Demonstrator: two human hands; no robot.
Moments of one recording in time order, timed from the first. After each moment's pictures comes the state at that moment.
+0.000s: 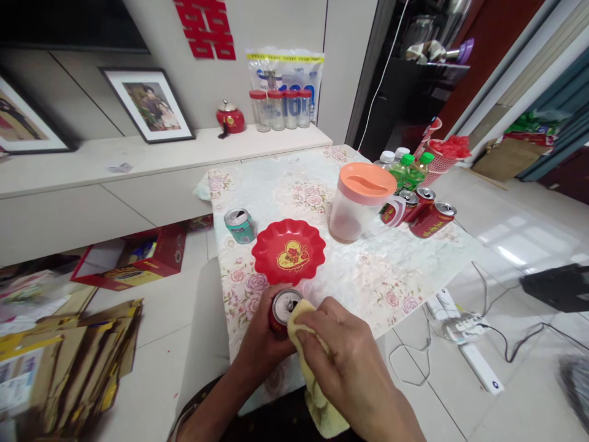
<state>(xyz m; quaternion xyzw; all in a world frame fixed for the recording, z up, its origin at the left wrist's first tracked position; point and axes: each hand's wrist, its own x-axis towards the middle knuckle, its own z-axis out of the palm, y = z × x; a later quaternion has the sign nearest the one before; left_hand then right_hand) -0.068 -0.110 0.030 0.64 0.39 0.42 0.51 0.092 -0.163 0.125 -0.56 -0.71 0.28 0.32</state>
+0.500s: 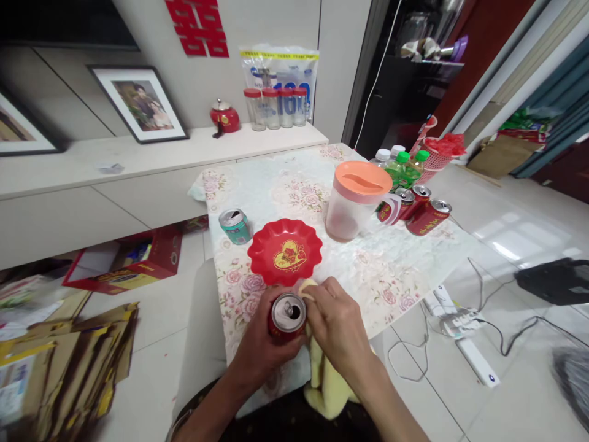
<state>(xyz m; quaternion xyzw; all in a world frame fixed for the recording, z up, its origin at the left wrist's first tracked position) -0.069 -0.109 0.031 0.67 0.37 0.42 0.49 0.098 -0.138 0.078 -0.65 -0.59 0.25 0.42</state>
